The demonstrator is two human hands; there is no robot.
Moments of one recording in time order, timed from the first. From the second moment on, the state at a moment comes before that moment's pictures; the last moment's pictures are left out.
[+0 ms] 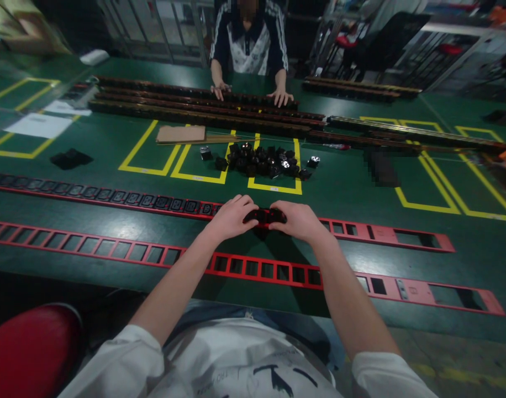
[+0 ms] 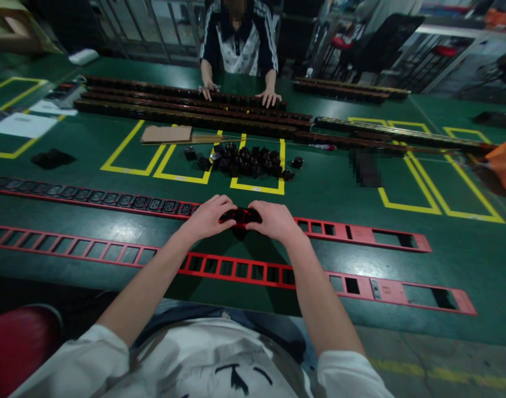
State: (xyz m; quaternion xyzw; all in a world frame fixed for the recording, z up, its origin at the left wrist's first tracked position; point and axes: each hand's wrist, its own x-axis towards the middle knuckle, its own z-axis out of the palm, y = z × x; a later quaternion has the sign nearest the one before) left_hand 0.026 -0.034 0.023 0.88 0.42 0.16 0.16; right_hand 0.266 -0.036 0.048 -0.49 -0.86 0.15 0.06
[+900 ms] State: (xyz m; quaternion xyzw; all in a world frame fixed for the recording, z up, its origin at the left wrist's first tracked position) left_hand 0.026 -0.033 0.021 0.88 0.42 0.17 0.16; right_hand 0.266 -0.037 0.053 -0.48 -0.86 0.14 0.05
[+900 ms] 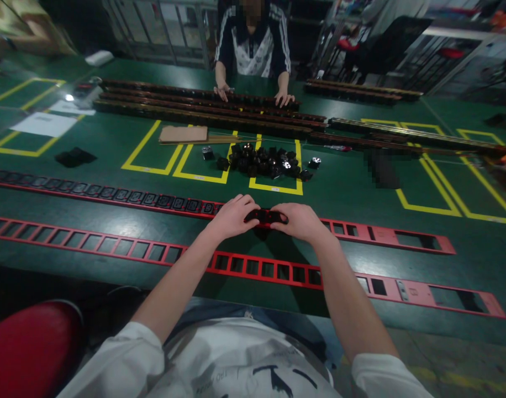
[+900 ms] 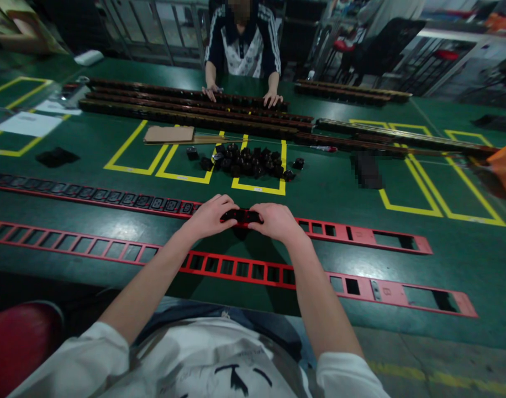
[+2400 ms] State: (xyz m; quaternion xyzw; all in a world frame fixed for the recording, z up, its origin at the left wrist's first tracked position) left_hand 0.024 -0.031 0.017 0.88 0.41 0.18 0.16; right_hand 0.278 -0.034 0.044 -0.52 -0.79 0.26 0.20
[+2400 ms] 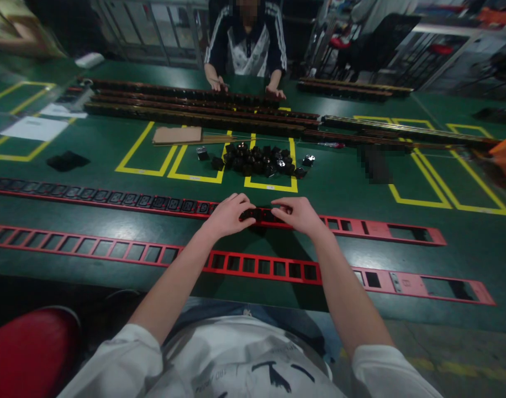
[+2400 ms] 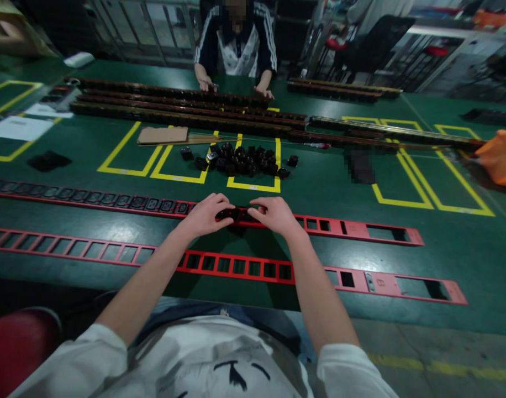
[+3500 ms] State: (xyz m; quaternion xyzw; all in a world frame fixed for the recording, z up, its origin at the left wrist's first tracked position) left_hand 0.030 -0.034 0.018 0.89 0.40 0.18 0.15; right_hand 0.300 -0.014 0.050 -0.35 -0.04 0.70 0.63
